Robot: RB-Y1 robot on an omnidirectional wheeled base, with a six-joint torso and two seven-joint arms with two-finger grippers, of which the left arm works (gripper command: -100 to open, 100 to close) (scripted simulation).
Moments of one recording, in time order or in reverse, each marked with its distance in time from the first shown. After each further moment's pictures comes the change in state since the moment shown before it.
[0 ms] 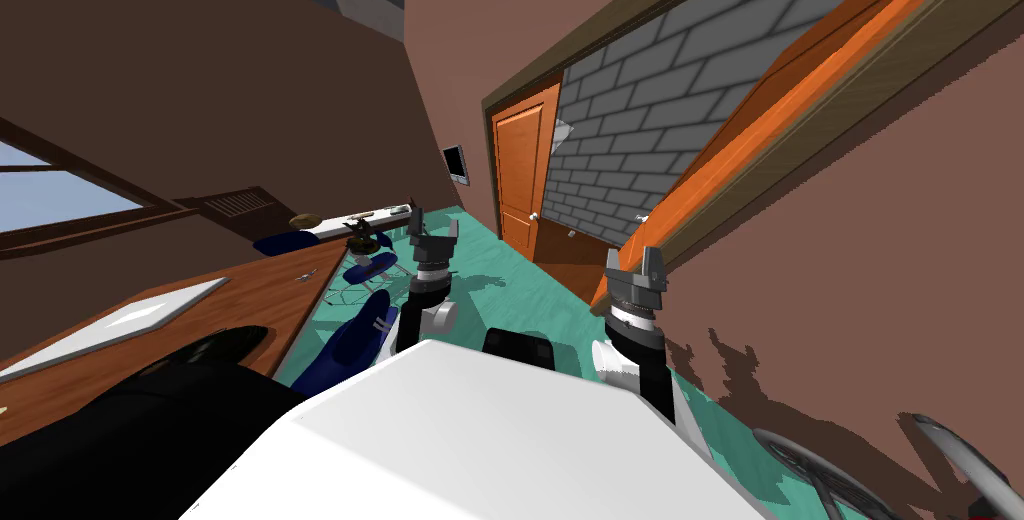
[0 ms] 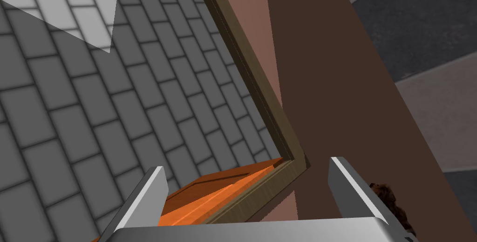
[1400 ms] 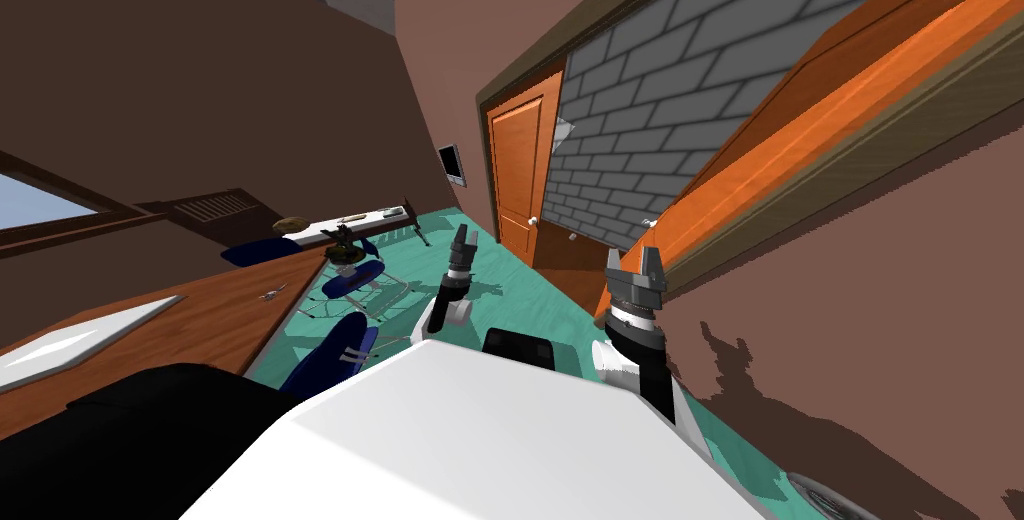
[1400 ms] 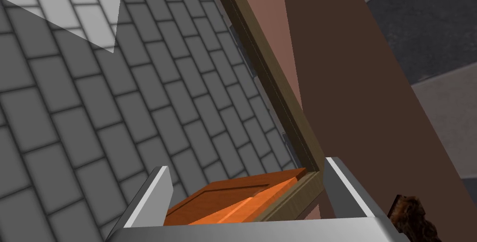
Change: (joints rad) arm -0.117 0.060 -0.063 0.293 -0.014 -0.076 -0.197
